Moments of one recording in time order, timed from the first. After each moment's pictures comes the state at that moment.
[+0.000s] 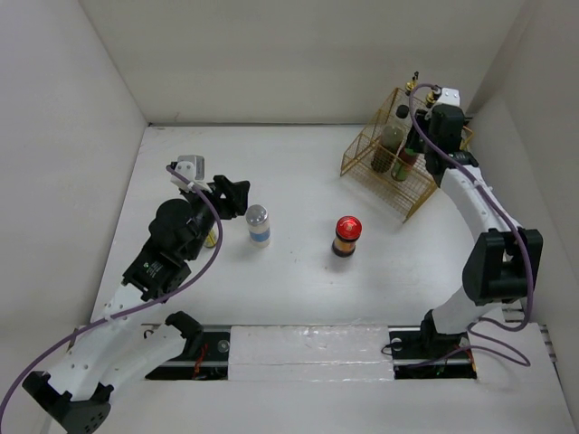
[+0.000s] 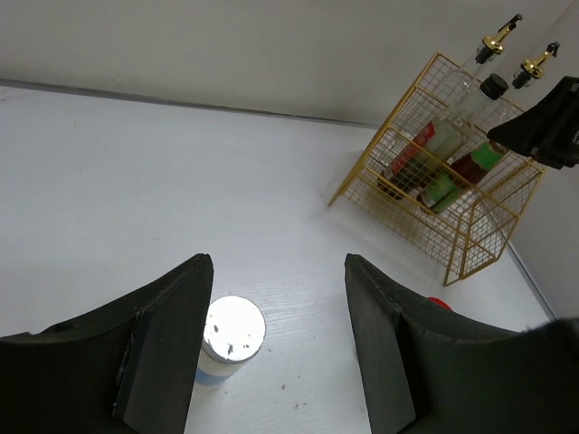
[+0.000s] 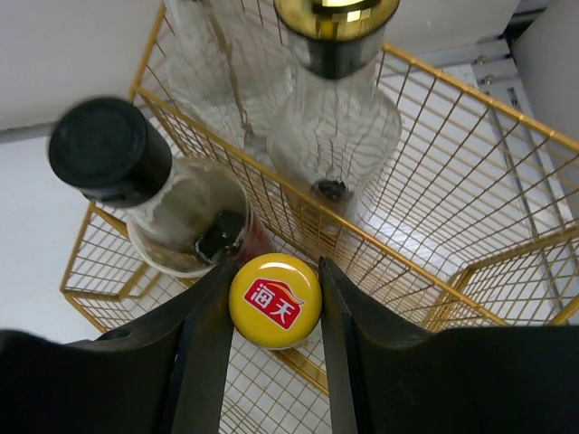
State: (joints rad) left arm -0.61 0.73 0.86 -0.17 -0.28 -0.39; right arm 0.05 1.59 1.38 -0.14 0.14 0.16
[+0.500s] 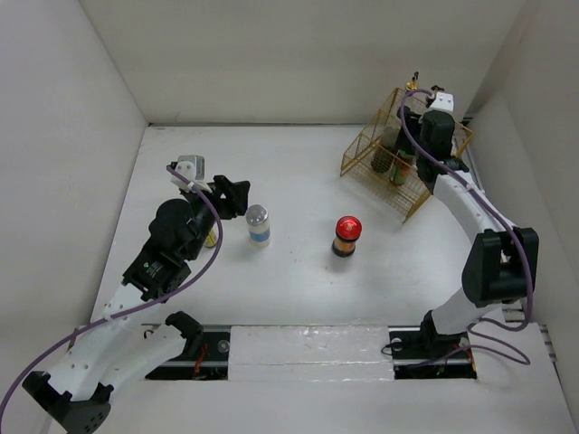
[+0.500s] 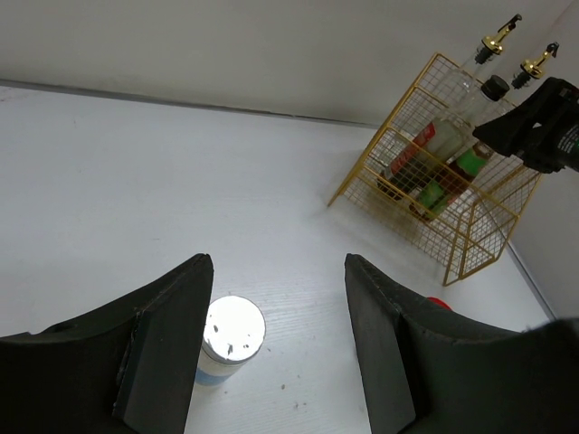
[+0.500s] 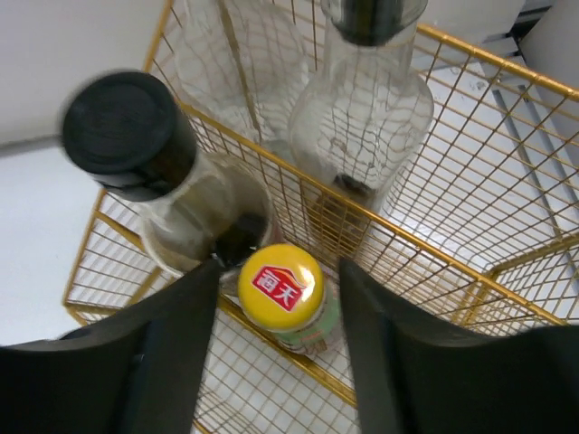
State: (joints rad) left arm -0.61 0.73 0.86 -0.17 -0.28 -0.39; right arm 0.10 1.61 1.29 -0.02 0.23 0.19
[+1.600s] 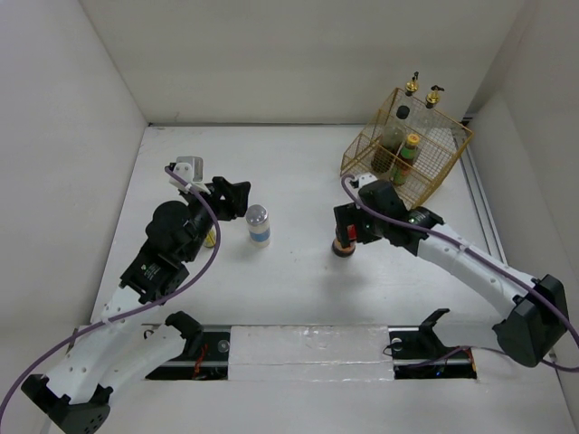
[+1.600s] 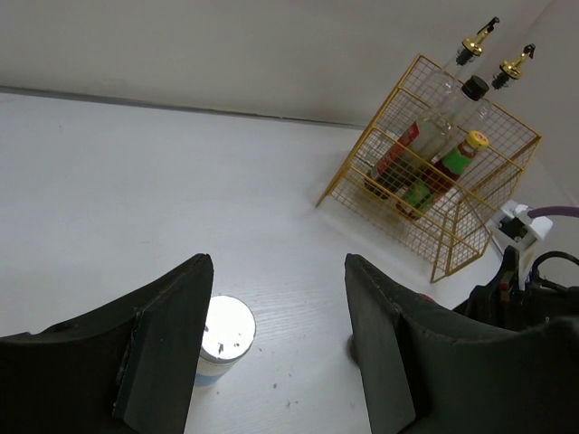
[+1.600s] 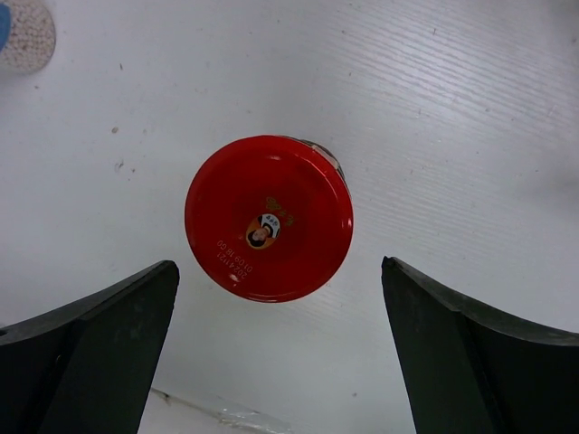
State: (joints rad) left arm -0.61 0.71 0.86 -0.17 -0.26 -0.40; right arm 0.64 1.23 0.98 -0.60 0.11 0.29
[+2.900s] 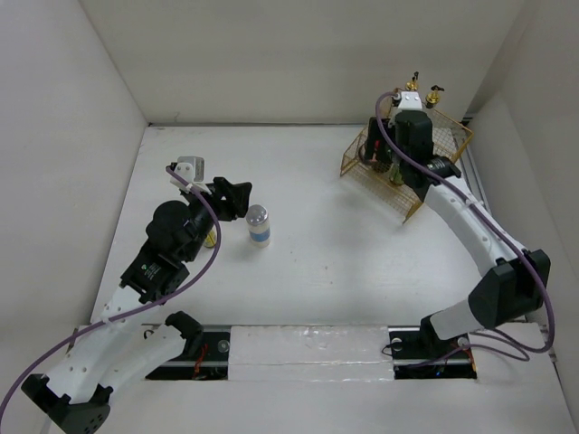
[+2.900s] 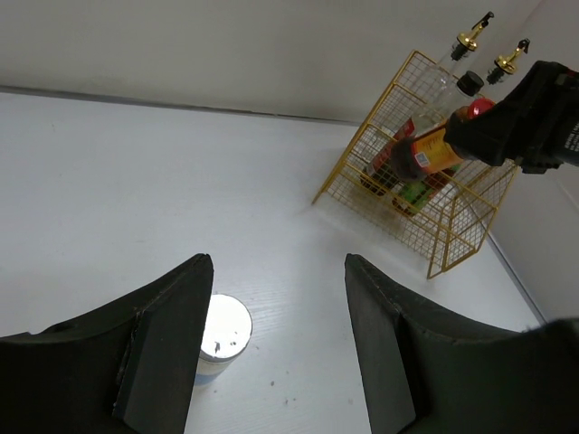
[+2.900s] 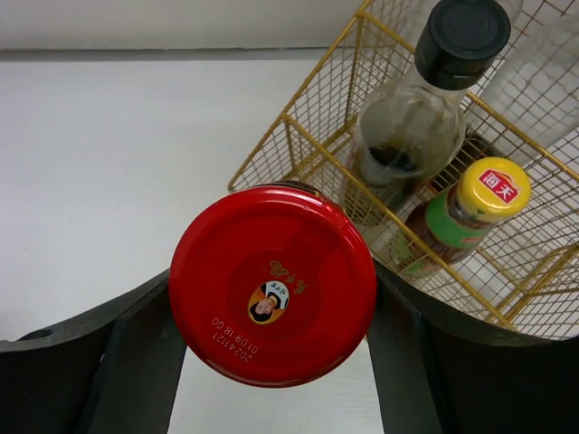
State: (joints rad) left arm -0.61 0.71 0.86 -0.17 -0.24 -0.40; right arm 0.35 1.44 1.37 -0.30 0.24 0.20
